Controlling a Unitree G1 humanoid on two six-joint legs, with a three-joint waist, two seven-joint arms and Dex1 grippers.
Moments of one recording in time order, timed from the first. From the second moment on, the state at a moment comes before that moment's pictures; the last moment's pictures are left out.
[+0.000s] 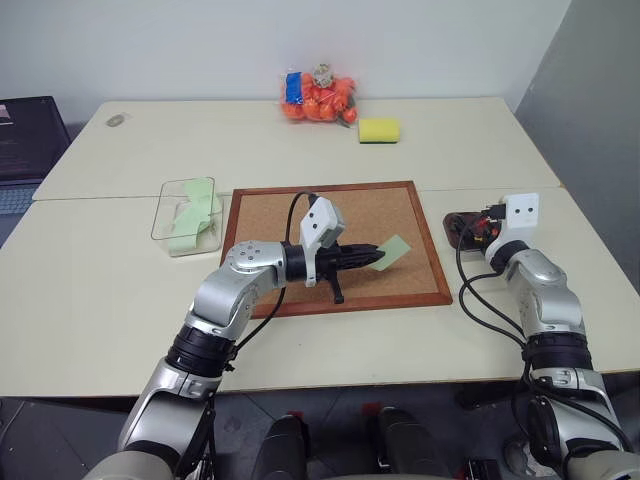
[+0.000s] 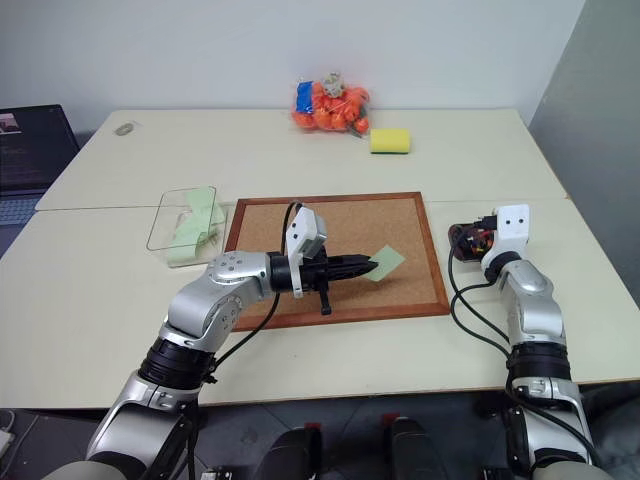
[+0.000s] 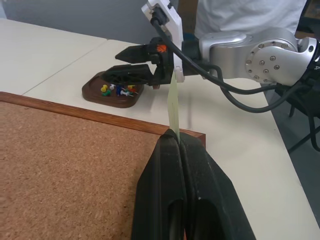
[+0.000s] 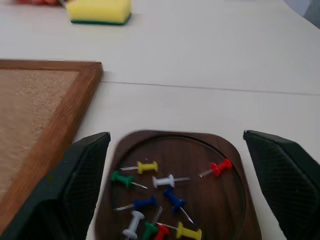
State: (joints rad) left arm -0.59 0.38 -0.23 0.00 -0.42 0.47 -0.92; right arm -0.52 -0.38 -0.21 0.32 0.21 0.26 0.35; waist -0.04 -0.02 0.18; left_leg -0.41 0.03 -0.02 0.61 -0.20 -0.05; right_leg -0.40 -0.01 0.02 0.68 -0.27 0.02
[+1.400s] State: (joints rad) left arm -0.59 0.29 0.26 0.19 -0.17 0.36 -0.05; right arm -0.43 -0.38 0.06 -0.26 0.45 0.50 0.65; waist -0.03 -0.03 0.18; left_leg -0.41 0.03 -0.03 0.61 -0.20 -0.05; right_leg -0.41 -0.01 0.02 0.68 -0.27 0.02
